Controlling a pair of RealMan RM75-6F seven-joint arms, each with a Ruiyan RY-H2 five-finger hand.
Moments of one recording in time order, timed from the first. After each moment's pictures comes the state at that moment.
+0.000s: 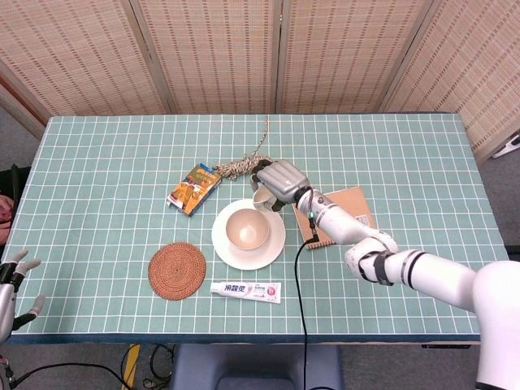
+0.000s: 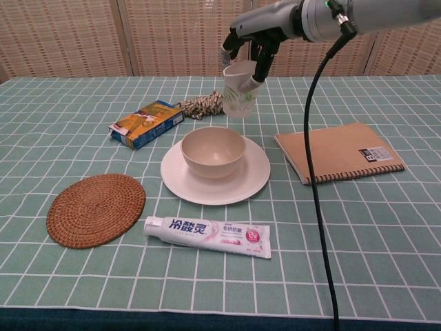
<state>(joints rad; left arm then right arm) -0.03 -1.08 -0.06 -1.69 1.44 1.53 0.15 1.20 -1.34 0.25 -1.35 -1.01 0.45 -0.11</state>
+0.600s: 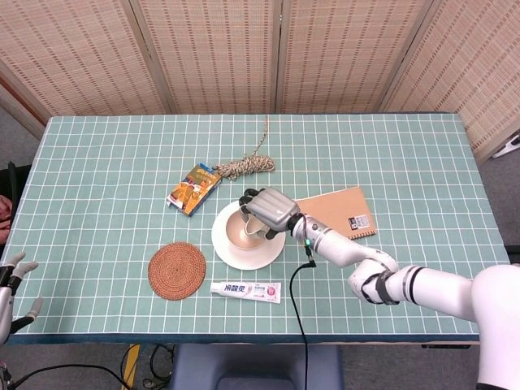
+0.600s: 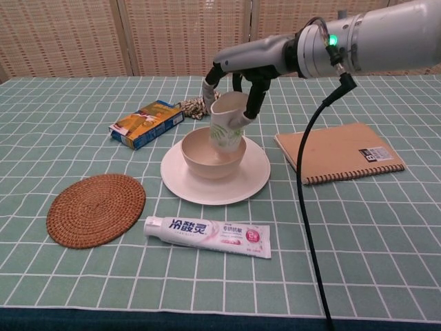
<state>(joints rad) -0.01 -1.08 -0.05 -1.69 1.44 1.54 0.14 1.16 -1.40 0.20 -1.39 -1.25 0.52 -0.02</state>
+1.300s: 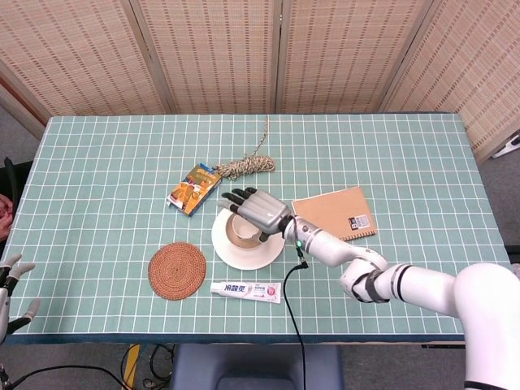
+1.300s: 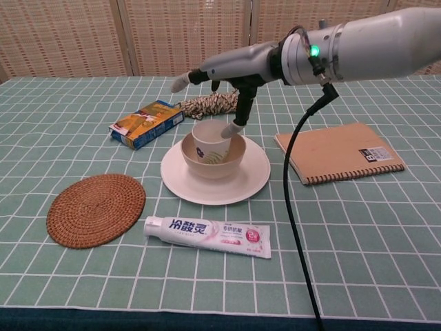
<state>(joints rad) -0.01 -1.09 -0.05 -1.66 1.43 1.54 0.12 1.18 -1.43 0.18 -1.35 -1.29 0.54 -0.02</state>
